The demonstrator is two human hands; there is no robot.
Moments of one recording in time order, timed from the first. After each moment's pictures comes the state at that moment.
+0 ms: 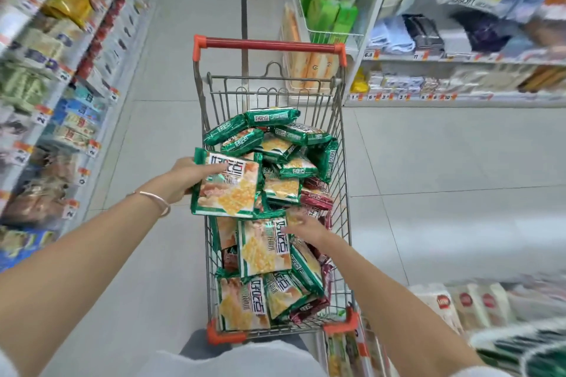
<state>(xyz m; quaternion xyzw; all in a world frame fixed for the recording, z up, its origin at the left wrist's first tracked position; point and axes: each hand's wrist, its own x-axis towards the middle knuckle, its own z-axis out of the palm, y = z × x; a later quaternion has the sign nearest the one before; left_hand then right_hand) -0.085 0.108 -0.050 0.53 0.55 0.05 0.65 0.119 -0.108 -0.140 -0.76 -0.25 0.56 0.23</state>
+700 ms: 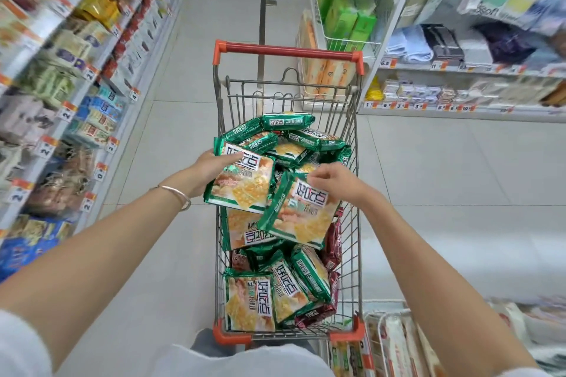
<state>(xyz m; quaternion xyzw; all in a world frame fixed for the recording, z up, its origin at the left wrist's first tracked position) -0.079 0.110 -0.046 0.54 0.54 0.09 0.65 0.176 -0.066 -0.023 -0.72 -0.47 0.44 0.25</state>
